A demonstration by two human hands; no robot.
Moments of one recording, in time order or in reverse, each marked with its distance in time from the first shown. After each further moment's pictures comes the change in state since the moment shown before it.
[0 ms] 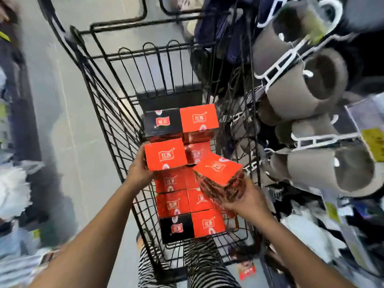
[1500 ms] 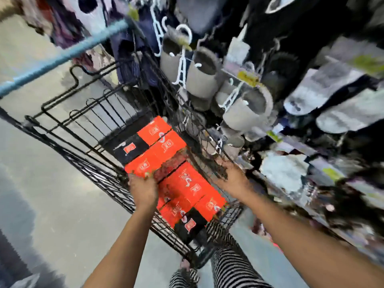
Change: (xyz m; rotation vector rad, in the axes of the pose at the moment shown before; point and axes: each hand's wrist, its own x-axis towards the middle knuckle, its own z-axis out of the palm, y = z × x) left_hand -0.081 0.040 0.021 0.093 0.140 0.256; right_hand -0.080 0.025 0.046 0.242 0.376 0.052
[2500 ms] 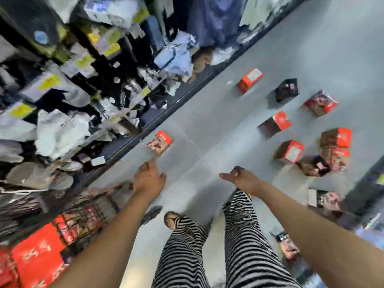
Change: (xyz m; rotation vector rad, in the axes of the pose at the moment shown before) left_hand -0.420 -0.193 0.235 1.489 -1.073 1.429; right_hand -0.523 0.369 0.163 1.206 0.316 1.058
